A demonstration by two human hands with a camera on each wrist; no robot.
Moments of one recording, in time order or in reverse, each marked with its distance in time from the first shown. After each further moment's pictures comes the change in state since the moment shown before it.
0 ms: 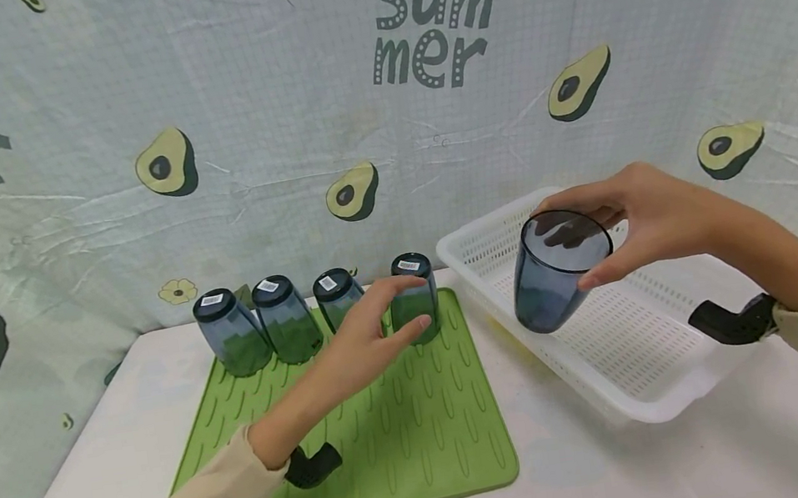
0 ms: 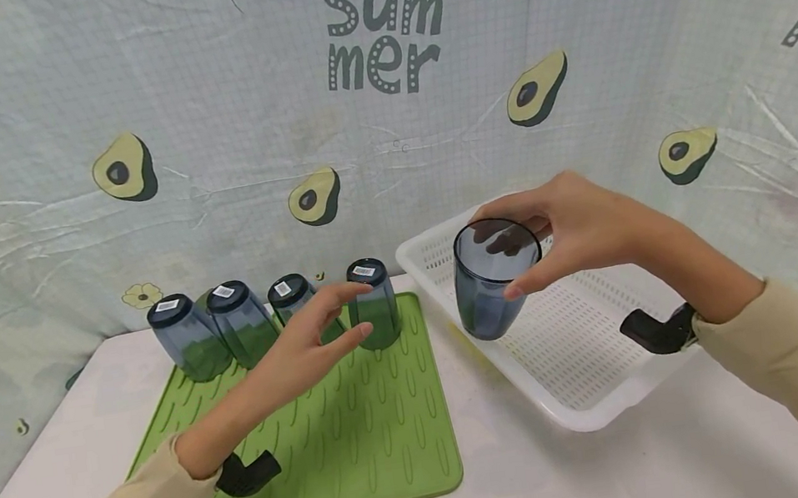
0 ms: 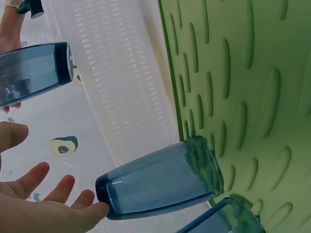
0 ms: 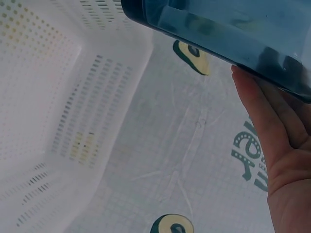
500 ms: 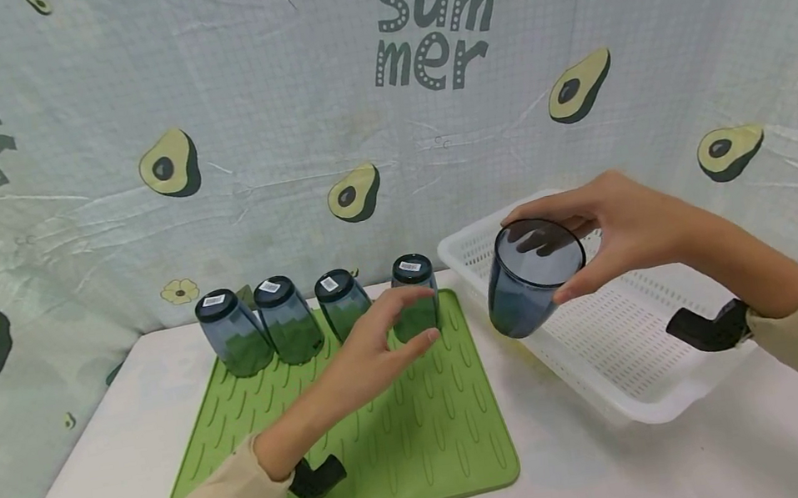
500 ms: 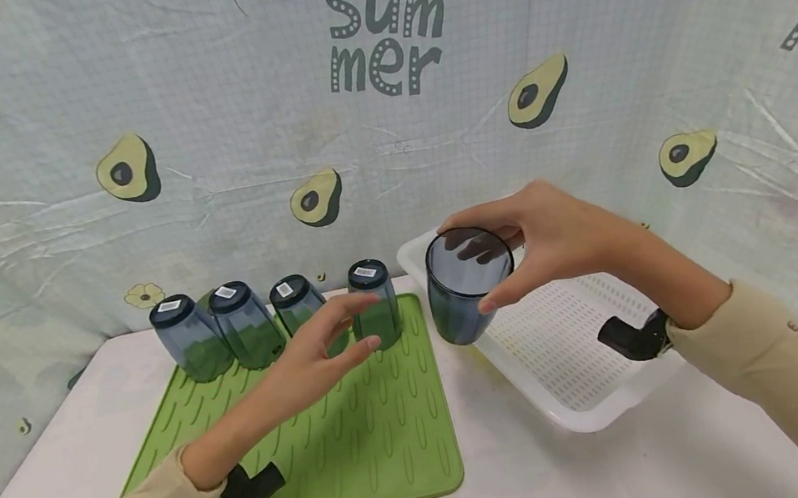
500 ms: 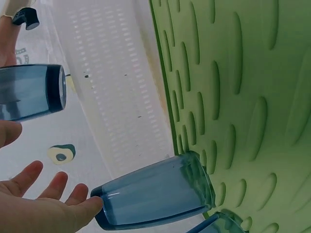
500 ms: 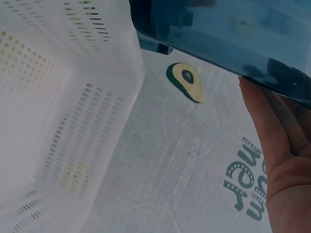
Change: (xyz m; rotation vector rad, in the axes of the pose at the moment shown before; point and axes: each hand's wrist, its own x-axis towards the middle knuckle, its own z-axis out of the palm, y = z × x) left_hand -0.008 0.001 0.010 -0.067 -0.007 0.033; right_hand 0.017 -0.013 0.013 0.035 -0.012 -0.091
